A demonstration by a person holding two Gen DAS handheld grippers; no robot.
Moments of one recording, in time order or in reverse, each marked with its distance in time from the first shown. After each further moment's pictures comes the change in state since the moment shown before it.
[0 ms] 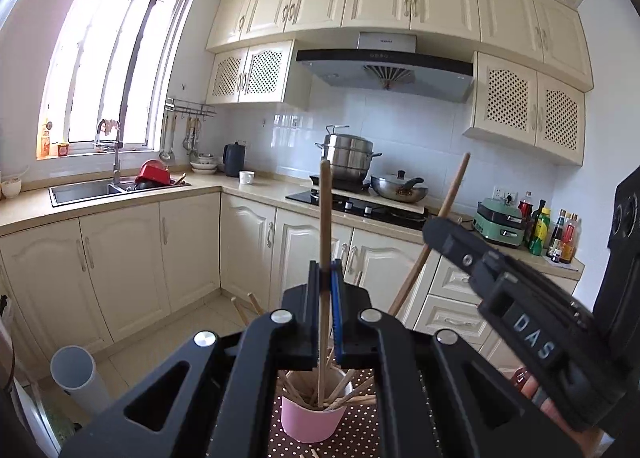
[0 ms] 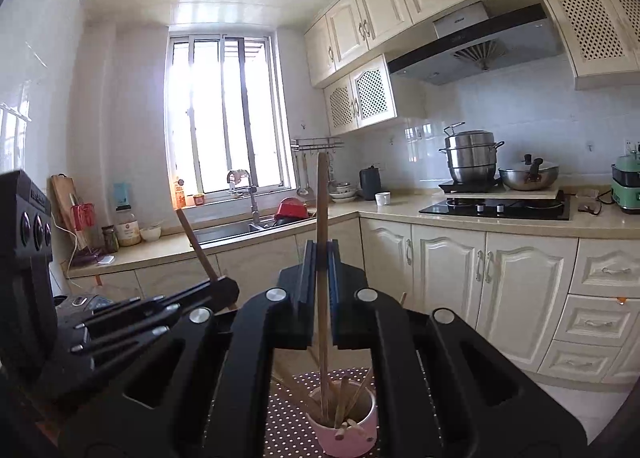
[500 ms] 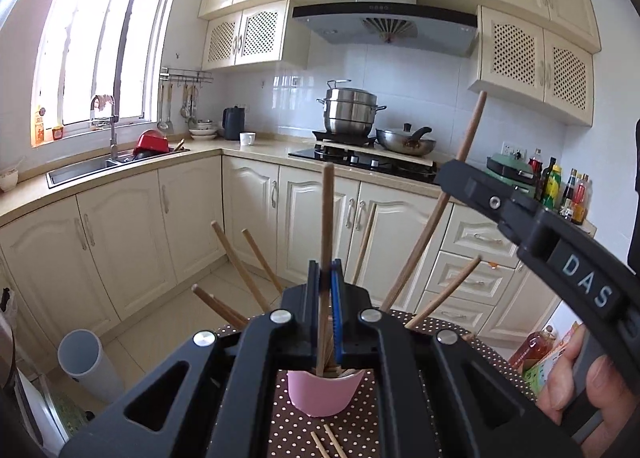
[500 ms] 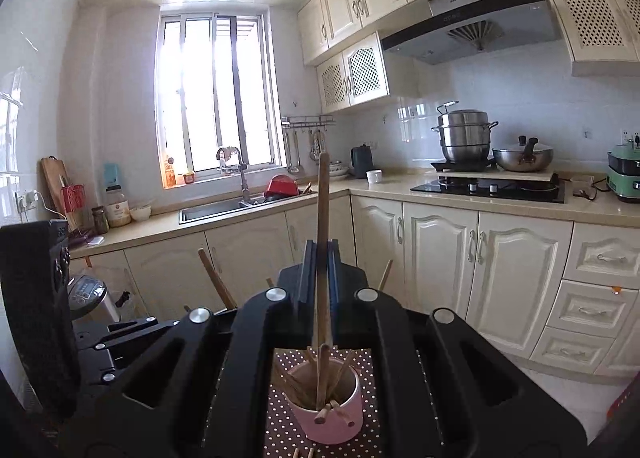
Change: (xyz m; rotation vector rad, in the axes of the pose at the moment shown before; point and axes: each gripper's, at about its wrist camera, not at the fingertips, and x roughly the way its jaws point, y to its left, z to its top) left arm 0.048 0.006 -0.048 0.039 0.136 0.025; right arm 0.015 -0.014 -0.027 -0.004 0.081 -0.023
